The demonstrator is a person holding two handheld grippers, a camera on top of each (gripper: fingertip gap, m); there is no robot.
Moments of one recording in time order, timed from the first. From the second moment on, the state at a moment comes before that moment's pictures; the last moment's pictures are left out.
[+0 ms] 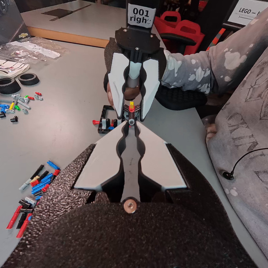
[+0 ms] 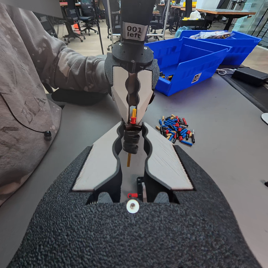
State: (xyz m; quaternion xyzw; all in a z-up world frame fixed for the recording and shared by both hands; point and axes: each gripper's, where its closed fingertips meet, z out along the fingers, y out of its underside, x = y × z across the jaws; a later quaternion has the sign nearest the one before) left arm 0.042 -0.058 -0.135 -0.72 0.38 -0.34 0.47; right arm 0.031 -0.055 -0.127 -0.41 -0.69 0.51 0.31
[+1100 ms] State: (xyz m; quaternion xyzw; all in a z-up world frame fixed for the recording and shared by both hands) left arm -0.005 -0.027 -0.117 -0.73 0.28 -0.30 0.55; right arm 0.042 -0.016 -0.125 -0.45 -0.67 0.46 0.36
